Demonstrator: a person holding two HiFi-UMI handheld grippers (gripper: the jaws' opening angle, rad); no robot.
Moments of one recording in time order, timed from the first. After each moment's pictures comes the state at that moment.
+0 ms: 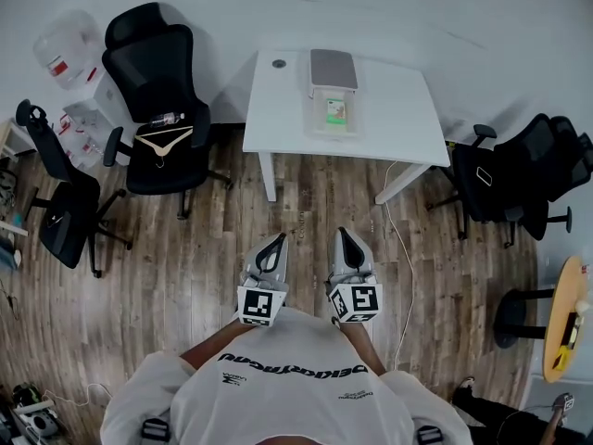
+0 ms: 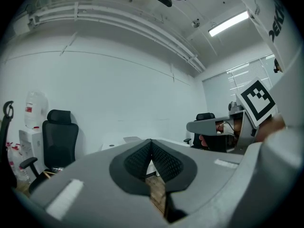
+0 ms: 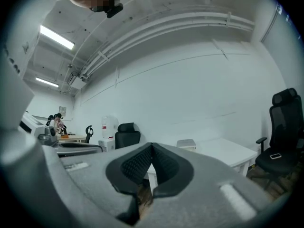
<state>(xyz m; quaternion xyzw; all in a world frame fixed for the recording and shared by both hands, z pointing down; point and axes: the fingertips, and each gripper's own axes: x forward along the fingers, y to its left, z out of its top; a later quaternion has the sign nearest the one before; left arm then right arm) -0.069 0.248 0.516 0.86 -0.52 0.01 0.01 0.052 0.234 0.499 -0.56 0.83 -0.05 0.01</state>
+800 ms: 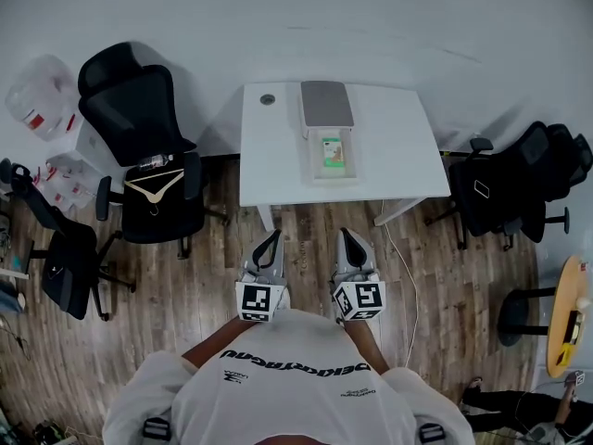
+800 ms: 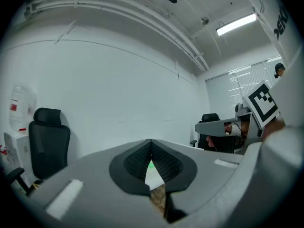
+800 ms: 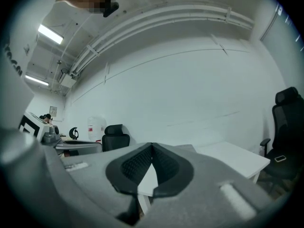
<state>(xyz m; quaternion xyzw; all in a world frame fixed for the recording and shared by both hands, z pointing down) -0.103 0.049 0.488 0.87 -0.50 0.02 0.02 0.037 0.055 0.475 -0.59 0.80 -0.06 0.01</state>
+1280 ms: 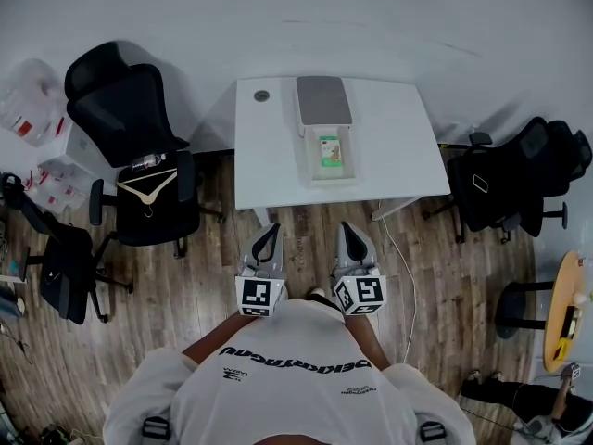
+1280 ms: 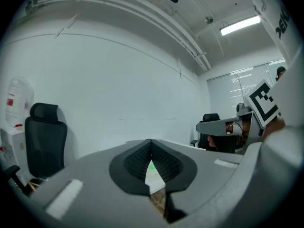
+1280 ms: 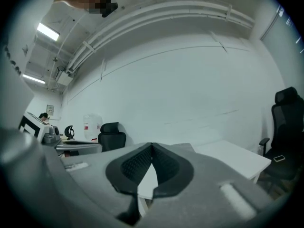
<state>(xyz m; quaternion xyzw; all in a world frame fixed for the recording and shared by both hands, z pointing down) -0.099 0.003 0.495 0.87 -0.49 0.02 0.03 0.042 0.013 0.479 -0.60 0.80 -0.07 0.00</state>
